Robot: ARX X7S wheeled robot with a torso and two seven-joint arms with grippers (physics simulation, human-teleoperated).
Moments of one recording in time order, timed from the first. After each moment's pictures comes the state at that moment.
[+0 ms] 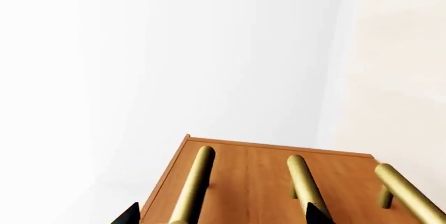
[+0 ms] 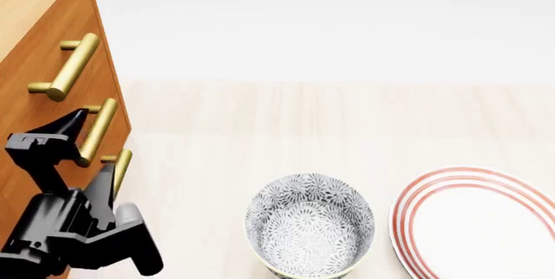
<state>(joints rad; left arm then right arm) -0.61 -0.48 0.80 -0.01 0.84 -0.60 0.01 0.04 0.23 -0.31 0.05 0.26 -0.01 0.26</state>
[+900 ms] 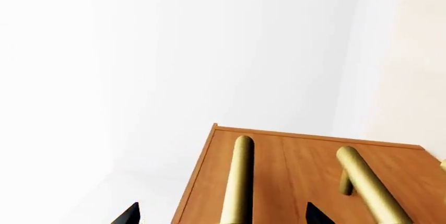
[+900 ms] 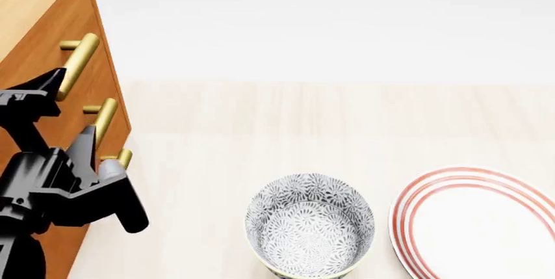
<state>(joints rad) -0.73 -0.49 0.78 -0.07 0.83 -0.59 0.06 0.05 0.25 -0.32 0.04 0.28 0.00 0.28</state>
